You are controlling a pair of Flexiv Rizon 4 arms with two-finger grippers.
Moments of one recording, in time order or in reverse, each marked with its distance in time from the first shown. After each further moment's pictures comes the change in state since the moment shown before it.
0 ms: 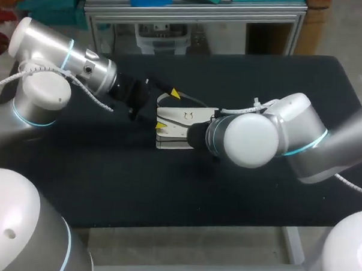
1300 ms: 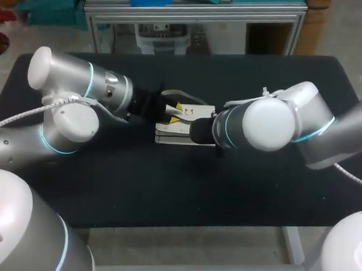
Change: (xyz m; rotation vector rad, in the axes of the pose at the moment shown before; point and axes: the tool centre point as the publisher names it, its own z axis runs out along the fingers) left arm -0.012 0.046 0.040 -0.230 -0.125 0.098; right arm -0.006 0.003 0.011 -0.097 0.061 -0.033
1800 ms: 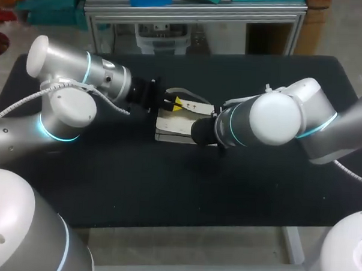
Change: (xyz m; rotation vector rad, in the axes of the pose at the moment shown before) left arm -0.027 0.004 -0.011 0.057 0.007 -0.207; right arm 0.005 0.000 0.004 -0.033 0.035 -0.078
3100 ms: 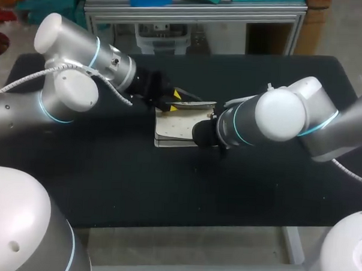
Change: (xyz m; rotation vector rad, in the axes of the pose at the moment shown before) left arm 0.006 0.021 0.007 -0.087 0.116 -0.203; right arm 0.003 0.002 0.004 -0.032 0.024 -0.029
